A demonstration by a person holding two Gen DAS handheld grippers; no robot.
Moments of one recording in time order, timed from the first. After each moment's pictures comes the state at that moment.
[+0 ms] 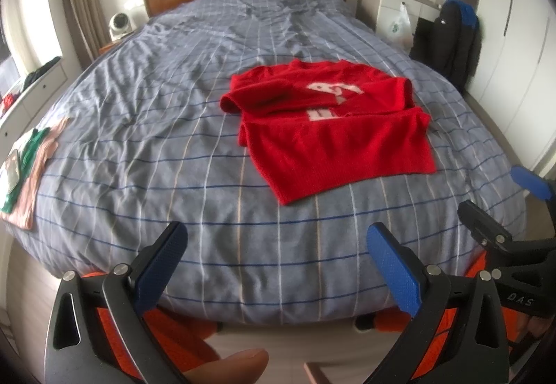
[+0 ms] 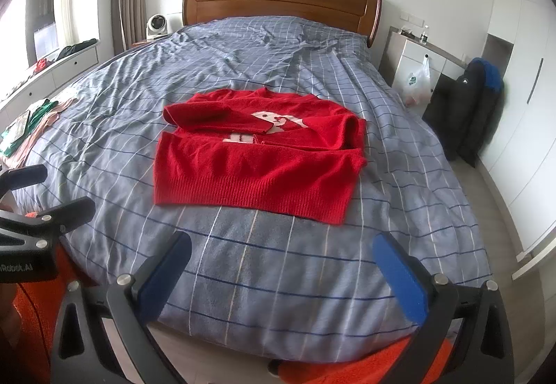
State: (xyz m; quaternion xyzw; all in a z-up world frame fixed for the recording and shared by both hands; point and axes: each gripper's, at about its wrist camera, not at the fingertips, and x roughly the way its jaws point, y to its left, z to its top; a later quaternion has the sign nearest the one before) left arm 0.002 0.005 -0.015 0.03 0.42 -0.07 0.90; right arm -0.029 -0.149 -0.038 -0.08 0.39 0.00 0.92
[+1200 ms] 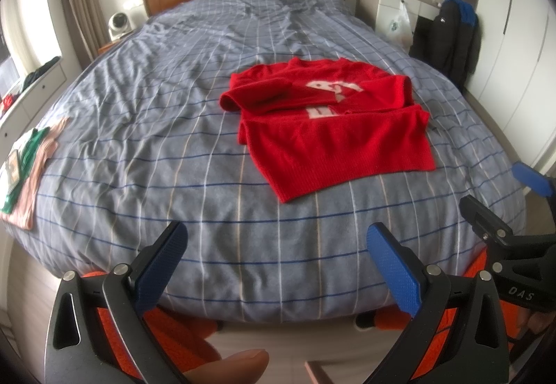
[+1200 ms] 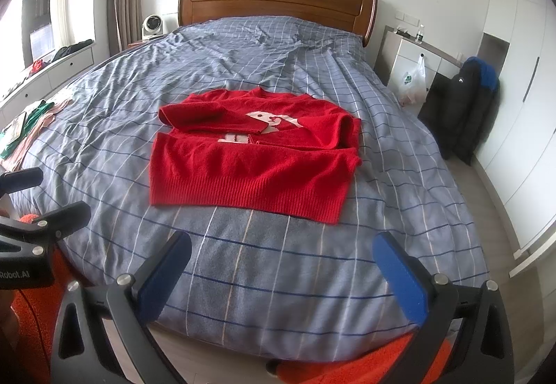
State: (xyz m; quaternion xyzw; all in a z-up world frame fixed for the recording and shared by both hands) left arm 0.000 0.003 -0.015 0.03 0.43 -0.06 0.90; right arm -0.030 -0.151 -0.037 -0.08 0.39 -0.01 0.92
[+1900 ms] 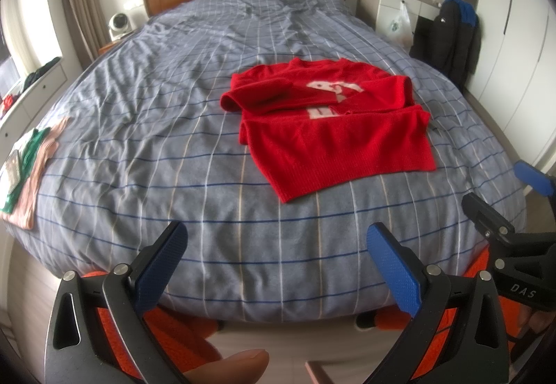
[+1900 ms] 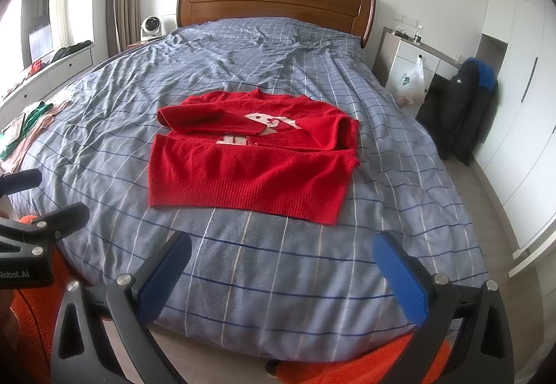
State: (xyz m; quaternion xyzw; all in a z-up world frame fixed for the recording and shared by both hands) left arm 0.000 0.002 -0.015 0.03 0.43 -0.06 0.90; right arm -0.031 -0.151 -0.035 -0.08 0.39 -0.02 0.92
